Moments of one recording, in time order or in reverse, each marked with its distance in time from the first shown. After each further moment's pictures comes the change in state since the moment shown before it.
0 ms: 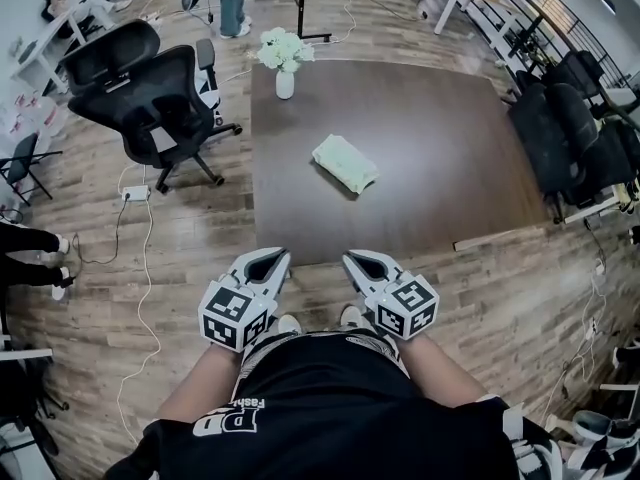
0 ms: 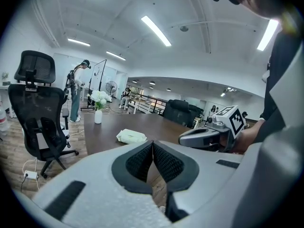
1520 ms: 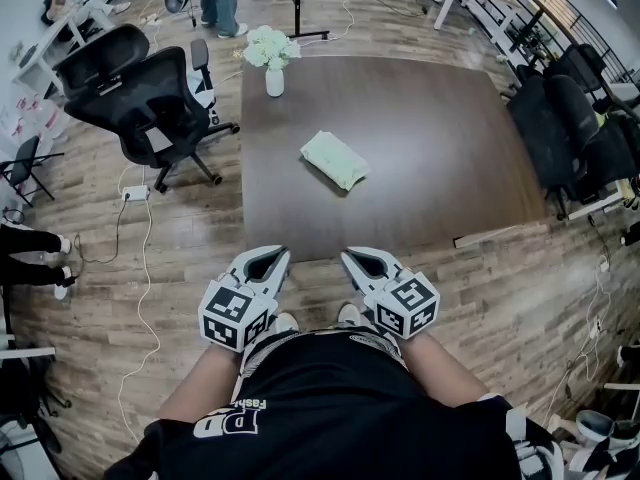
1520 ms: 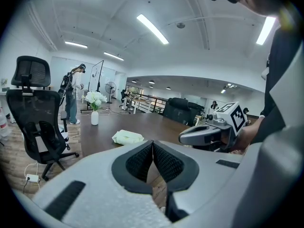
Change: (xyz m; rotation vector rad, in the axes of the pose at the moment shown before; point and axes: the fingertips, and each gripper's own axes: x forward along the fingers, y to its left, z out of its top) left arm 0.027 -0.029 0.003 0.035 0.007 0.019; right arm -0.025 -0.023 0.001 -0.021 -0.013 0.019
